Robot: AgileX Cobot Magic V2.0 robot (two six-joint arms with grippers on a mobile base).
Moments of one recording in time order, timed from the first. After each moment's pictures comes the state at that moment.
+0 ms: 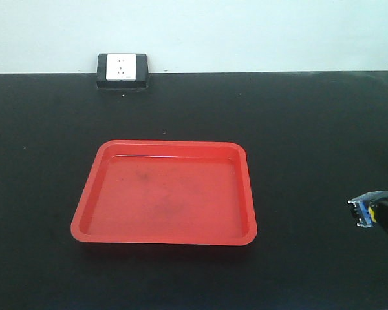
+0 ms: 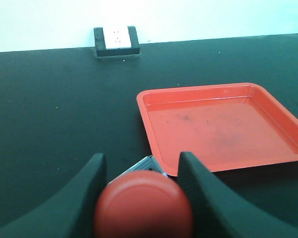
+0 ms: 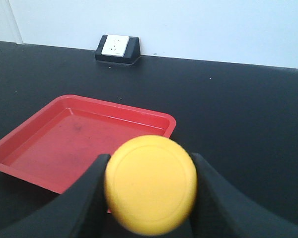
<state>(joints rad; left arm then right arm) -0.33 0.12 -0.57 0.17 0.86 -0.24 0.42 0.40 -0.50 -0.09 0.47 0.14</state>
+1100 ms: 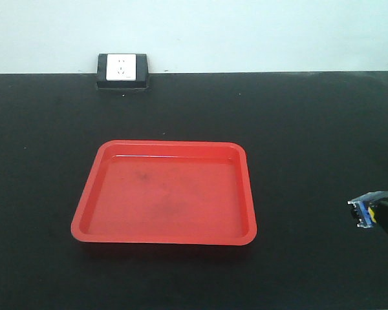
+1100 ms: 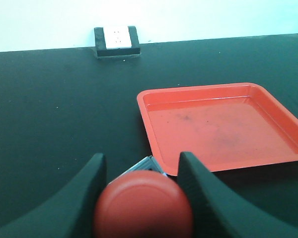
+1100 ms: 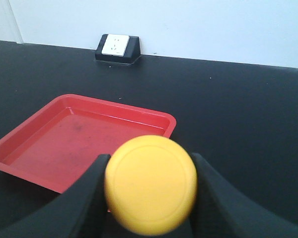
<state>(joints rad) -0.33 0.12 -0.57 0.17 0.86 -0.24 0.42 0.40 -0.50 -0.09 0.47 0.14</state>
